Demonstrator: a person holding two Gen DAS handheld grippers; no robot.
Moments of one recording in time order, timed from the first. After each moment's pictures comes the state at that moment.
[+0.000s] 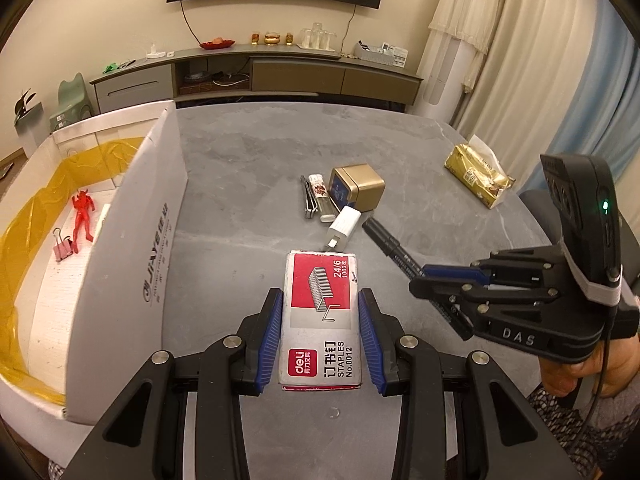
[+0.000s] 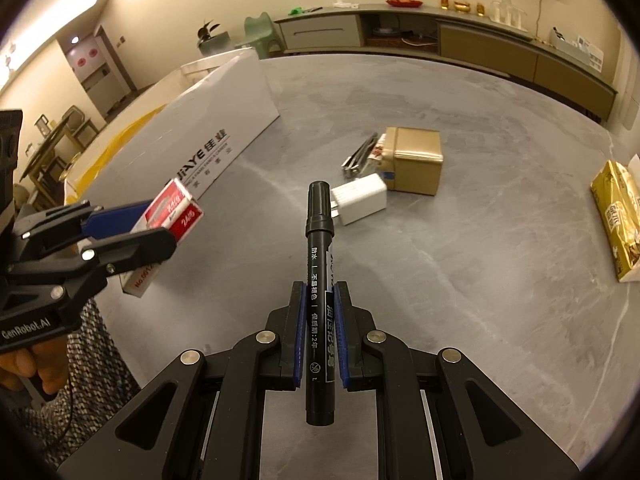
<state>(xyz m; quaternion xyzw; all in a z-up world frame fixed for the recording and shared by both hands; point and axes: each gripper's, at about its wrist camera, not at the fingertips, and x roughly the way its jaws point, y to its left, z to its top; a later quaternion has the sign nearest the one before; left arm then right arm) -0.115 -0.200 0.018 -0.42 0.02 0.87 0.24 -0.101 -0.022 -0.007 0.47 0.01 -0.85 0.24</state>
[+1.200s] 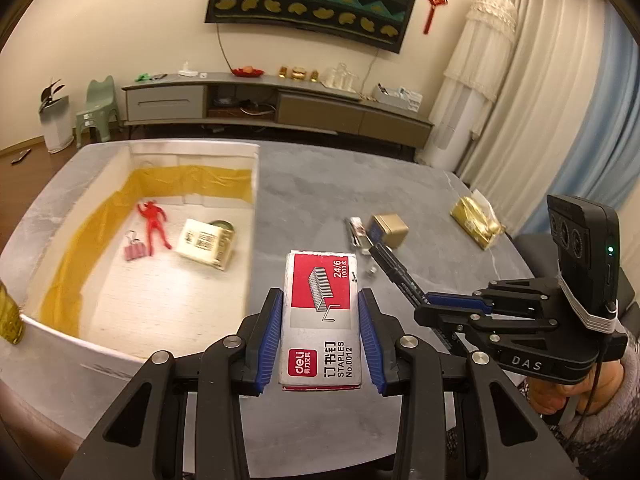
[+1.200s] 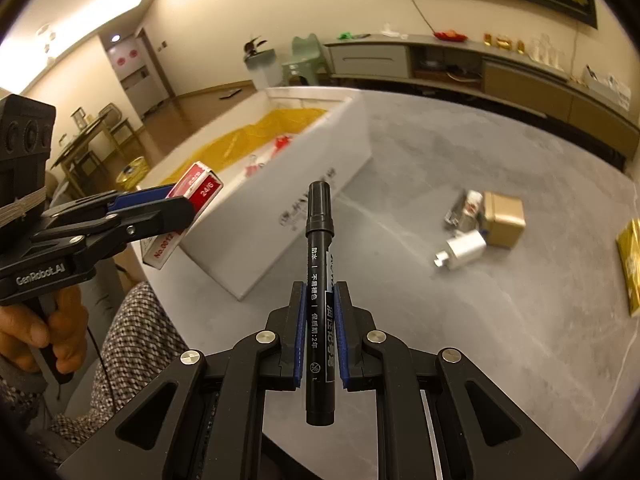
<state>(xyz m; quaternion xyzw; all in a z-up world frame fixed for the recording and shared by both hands) -0.088 -0.305 0.079 -0.37 -0.04 0.90 0.22 -0.057 -0.105 0.057 0.42 0.02 -0.85 0.30</state>
